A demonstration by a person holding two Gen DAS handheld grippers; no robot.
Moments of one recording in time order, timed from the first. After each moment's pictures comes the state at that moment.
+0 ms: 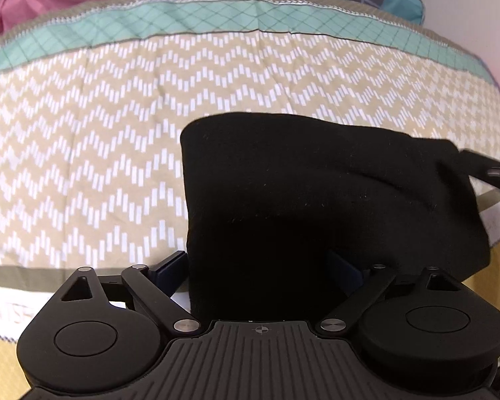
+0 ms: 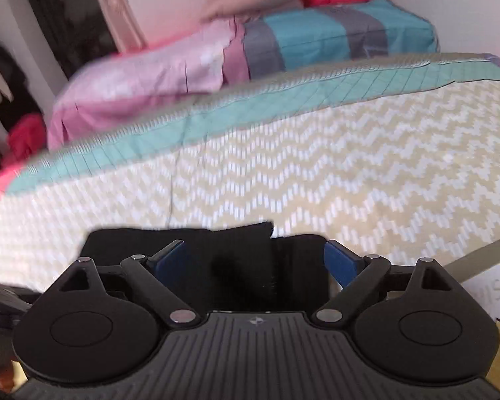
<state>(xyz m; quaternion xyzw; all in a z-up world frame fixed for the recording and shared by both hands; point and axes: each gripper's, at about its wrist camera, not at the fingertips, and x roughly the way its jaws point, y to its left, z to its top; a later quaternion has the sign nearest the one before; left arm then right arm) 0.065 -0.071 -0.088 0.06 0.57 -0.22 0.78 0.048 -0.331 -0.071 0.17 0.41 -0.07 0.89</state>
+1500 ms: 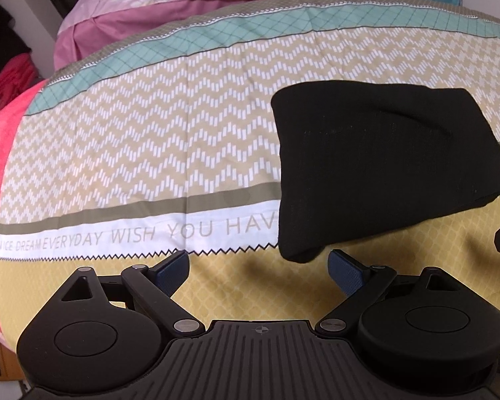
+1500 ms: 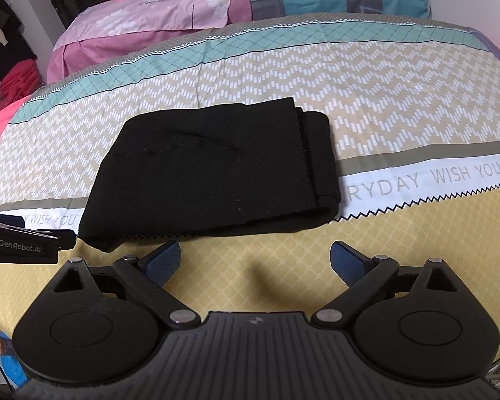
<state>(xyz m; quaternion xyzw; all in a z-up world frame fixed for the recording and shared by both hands) -0.016 -0.049 -0.035 0.16 0.55 -0.10 0.81 -0.058 -0.260 -0.036 0.14 0.49 -0.07 0.86</state>
